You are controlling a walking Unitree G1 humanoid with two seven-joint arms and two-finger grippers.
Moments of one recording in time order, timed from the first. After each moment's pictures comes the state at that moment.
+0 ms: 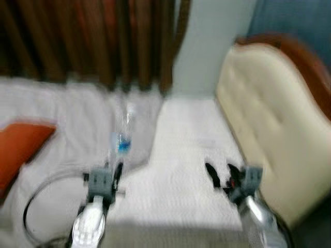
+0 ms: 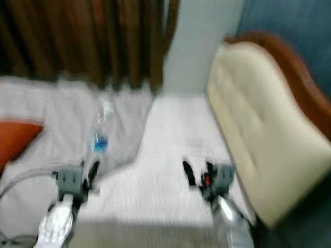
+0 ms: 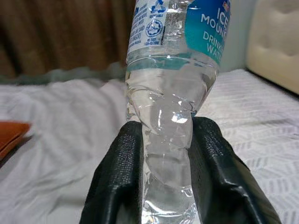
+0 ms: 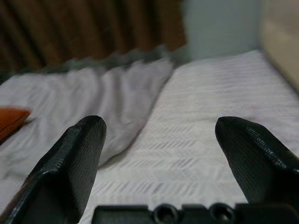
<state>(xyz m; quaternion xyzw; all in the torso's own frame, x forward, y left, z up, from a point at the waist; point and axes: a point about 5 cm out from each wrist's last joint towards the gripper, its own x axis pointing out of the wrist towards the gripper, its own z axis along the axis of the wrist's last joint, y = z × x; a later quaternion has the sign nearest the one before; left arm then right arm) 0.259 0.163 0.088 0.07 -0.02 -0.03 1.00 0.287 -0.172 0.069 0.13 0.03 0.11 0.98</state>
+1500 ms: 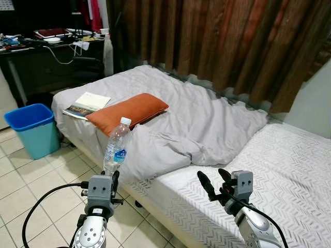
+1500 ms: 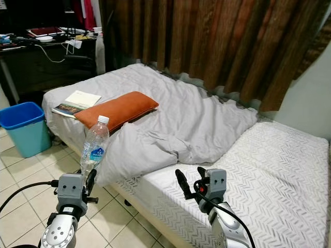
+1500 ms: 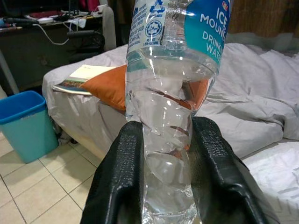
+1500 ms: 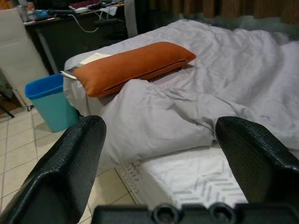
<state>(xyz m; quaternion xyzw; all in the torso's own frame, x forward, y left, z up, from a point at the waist) 0.254 0.165 0.068 0.07 0.01 0.00 1.00 0.288 -0.167 0.051 0.10 0.04 0.16 0.98</state>
